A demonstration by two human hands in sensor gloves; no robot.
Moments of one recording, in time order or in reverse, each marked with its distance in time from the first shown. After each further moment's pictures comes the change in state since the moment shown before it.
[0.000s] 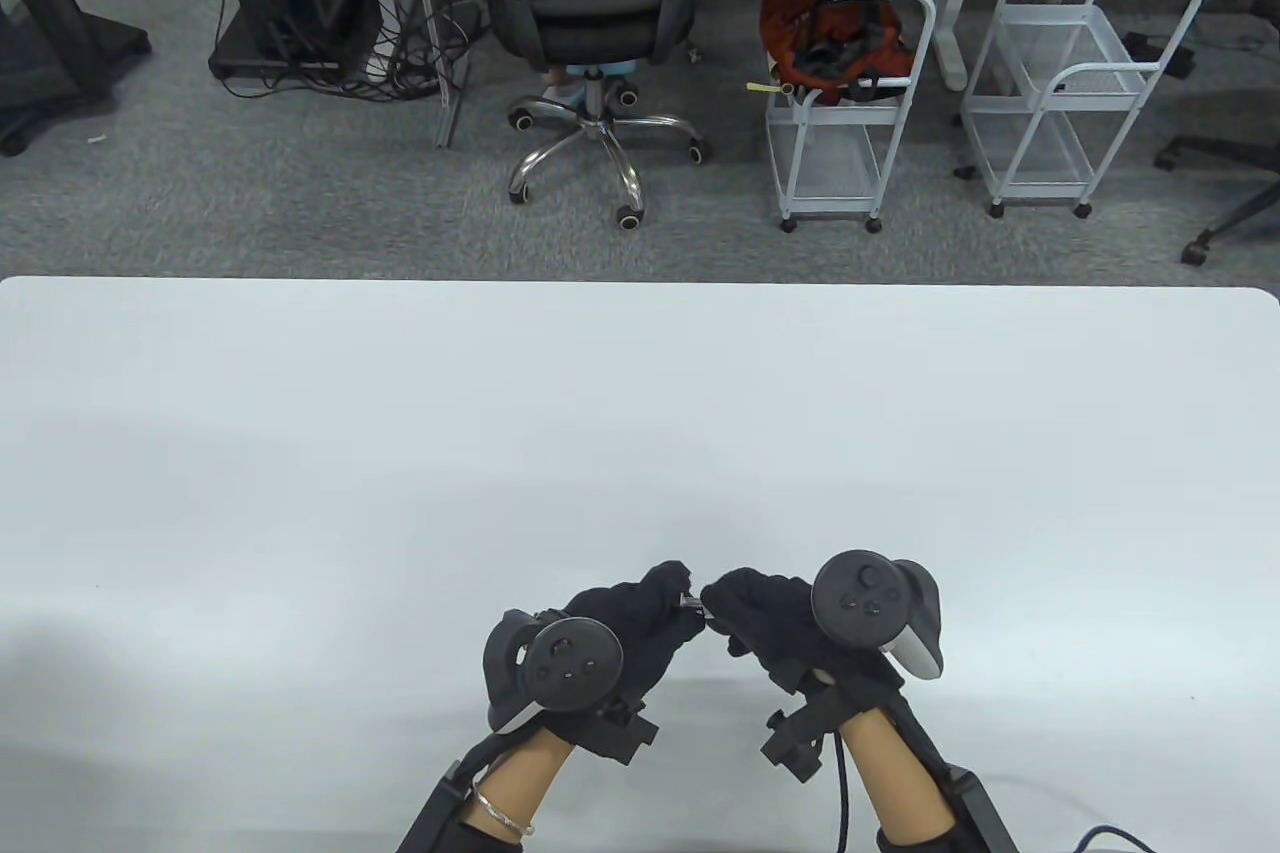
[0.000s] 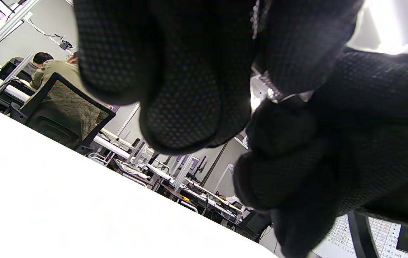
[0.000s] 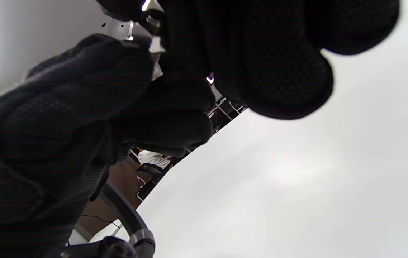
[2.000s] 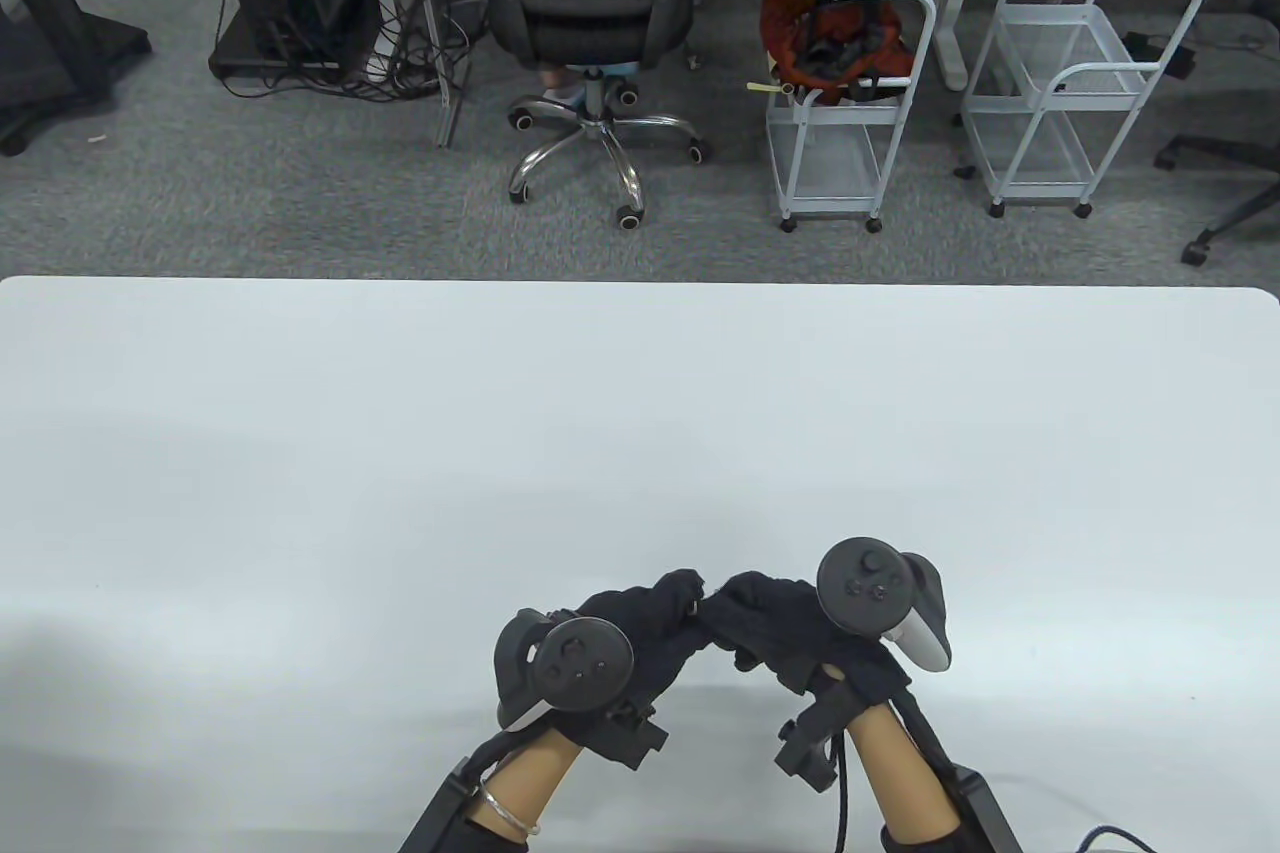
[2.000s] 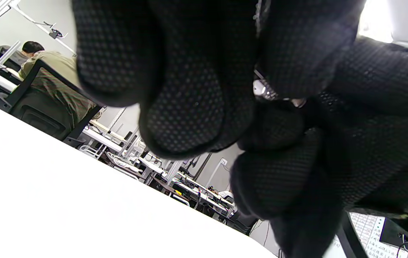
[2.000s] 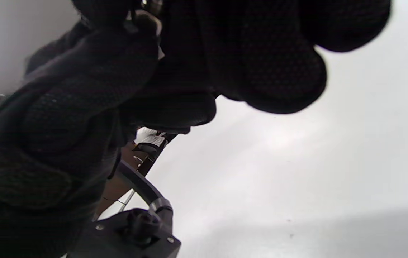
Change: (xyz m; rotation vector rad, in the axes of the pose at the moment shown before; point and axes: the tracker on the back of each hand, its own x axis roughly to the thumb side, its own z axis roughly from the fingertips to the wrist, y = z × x) left_hand 0.008 -0.004 -0.002 -0.024 -0.032 0.011; right_hand -0.005 -0.001 0.000 0.095 0.070 -0.054
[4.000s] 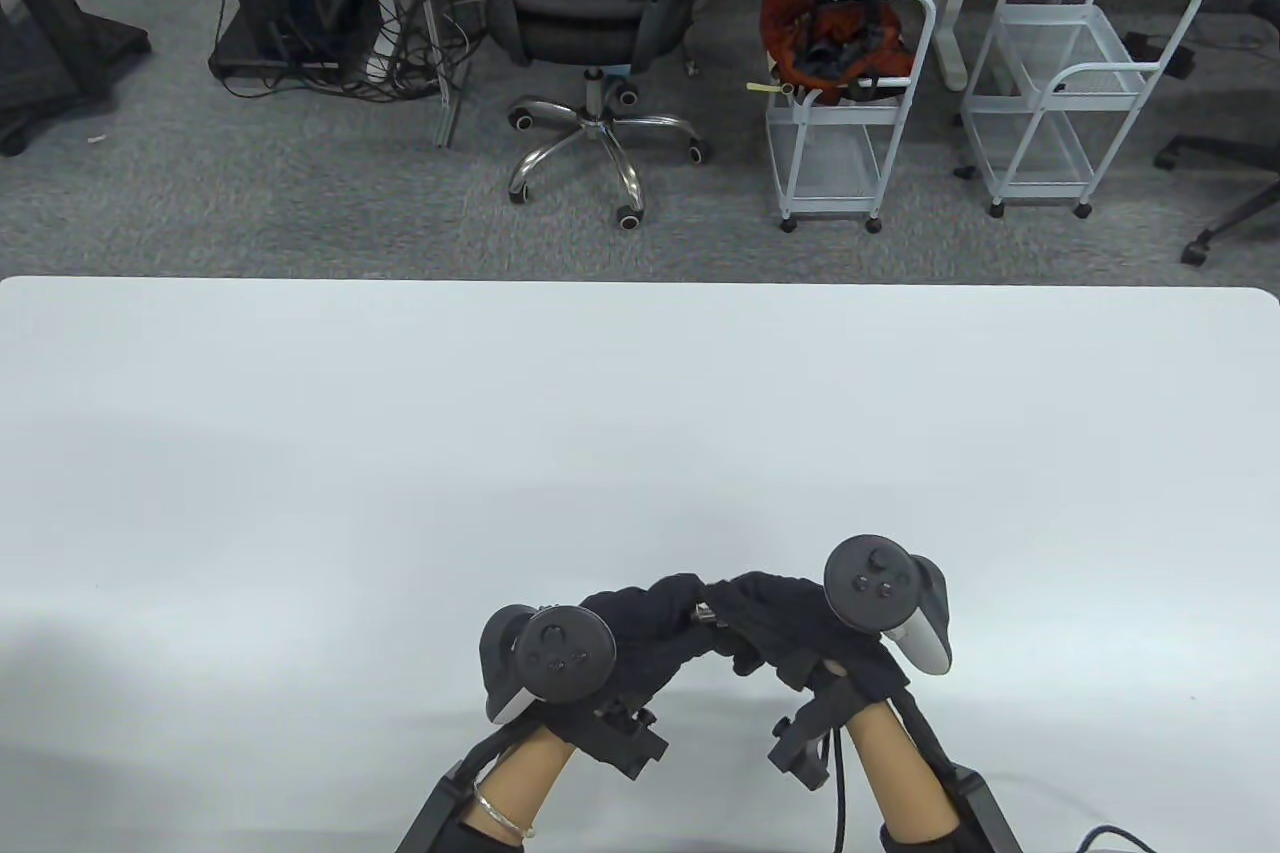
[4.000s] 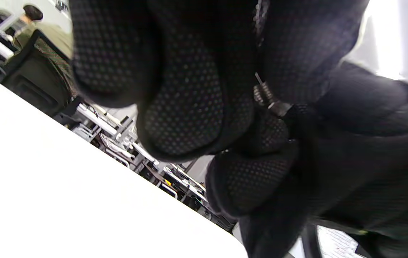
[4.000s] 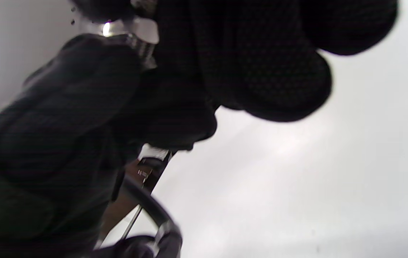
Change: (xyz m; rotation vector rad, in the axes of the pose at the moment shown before) left_hand -0.005 0.006 0.000 -0.023 0.014 0.111; right_hand 0.001 -0.002 0.000 0.048 0.018 -0.105
